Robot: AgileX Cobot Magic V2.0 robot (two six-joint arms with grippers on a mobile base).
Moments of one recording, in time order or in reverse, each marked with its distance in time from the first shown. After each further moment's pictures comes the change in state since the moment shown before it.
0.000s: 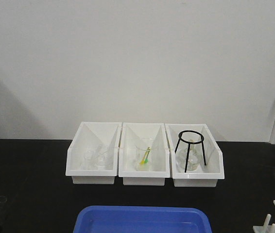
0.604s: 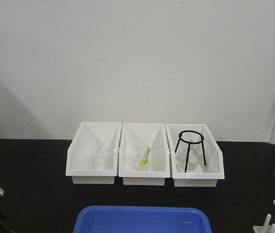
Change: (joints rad) left arm 0.000 0.162 -0.037 0.000 -0.201 0.000; right arm 0.000 0.000 0.000 0.000 0.000 0.000
